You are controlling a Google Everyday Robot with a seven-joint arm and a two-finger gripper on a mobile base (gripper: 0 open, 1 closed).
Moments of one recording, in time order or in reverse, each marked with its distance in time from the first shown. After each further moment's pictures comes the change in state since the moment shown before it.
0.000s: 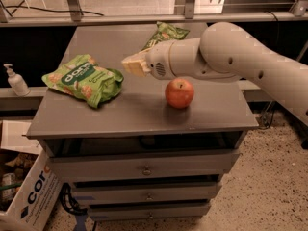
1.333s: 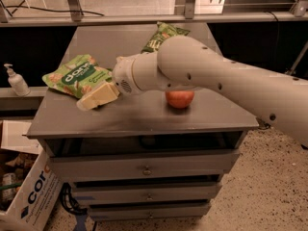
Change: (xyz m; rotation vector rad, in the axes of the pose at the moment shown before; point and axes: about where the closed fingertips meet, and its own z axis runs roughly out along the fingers) arm 0.009 0.070 0.057 -0.059 0.084 -0.071
